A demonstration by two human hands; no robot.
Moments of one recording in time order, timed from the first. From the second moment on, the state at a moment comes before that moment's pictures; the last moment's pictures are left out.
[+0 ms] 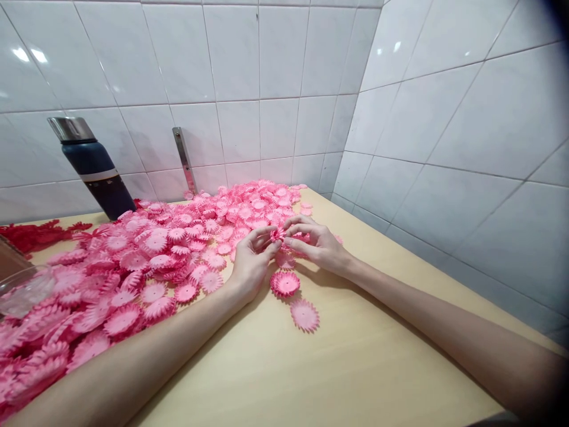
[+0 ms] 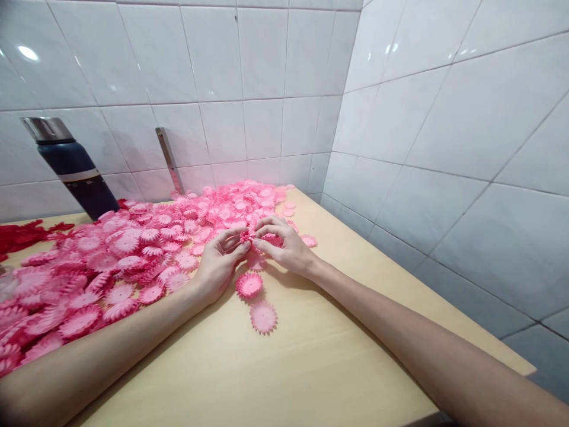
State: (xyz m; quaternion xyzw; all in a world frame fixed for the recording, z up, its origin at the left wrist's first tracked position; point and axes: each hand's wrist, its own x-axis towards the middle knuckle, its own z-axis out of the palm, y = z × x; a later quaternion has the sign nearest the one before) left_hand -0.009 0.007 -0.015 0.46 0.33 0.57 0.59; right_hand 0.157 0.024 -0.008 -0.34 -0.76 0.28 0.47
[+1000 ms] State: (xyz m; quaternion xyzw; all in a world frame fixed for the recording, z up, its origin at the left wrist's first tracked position) left_hand -0.009 0.005 -0.012 0.49 0.32 0.56 0.59; right_hand 0.158 0.025 -0.009 -0.35 -0.76 0.28 0.47
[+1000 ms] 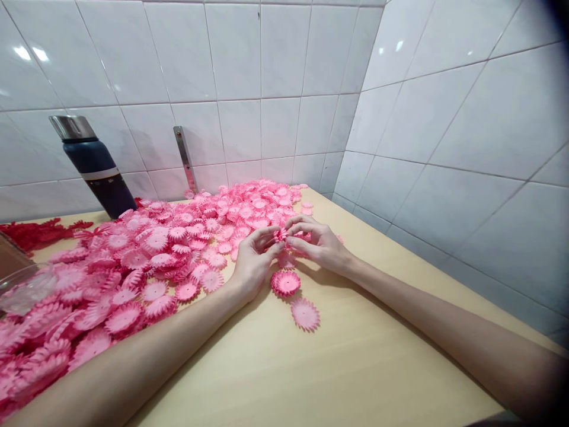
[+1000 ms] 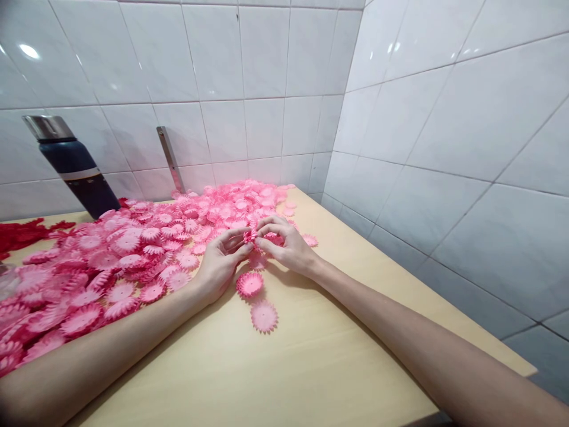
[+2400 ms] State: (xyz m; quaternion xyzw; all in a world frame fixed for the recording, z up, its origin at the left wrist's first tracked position) left_hand -0.005 0.004 -0.010 0.42 0.41 0.61 0.52; right_hand 0.163 0.031 -0.009 -0.36 -0.76 0.15 0.51
